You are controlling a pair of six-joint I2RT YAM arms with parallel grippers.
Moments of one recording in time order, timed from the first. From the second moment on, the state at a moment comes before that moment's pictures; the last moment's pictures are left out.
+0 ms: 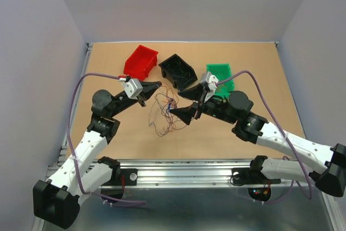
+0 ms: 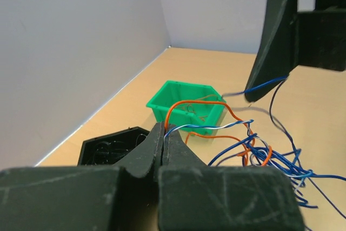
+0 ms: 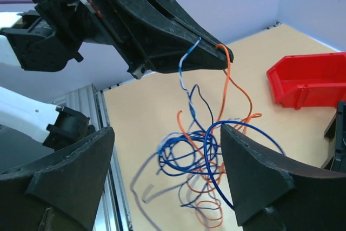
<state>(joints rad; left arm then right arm) -0.37 0.84 0.61 0.51 0.69 0.04 0.94 1.06 0.84 0.33 -0.26 0.17</state>
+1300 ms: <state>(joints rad) -0.37 0.89 0.63 0.43 0.49 0.06 1.04 1.29 1.00 0.14 0.15 0.20</state>
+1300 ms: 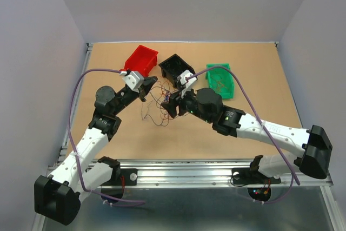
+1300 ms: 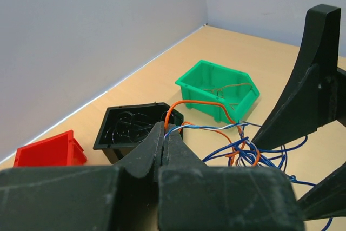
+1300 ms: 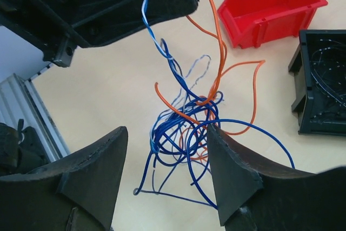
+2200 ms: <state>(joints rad) -0.30 0.90 0.66 0.39 0.24 -0.07 1.05 1.02 0.91 0.12 0.43 0.21</state>
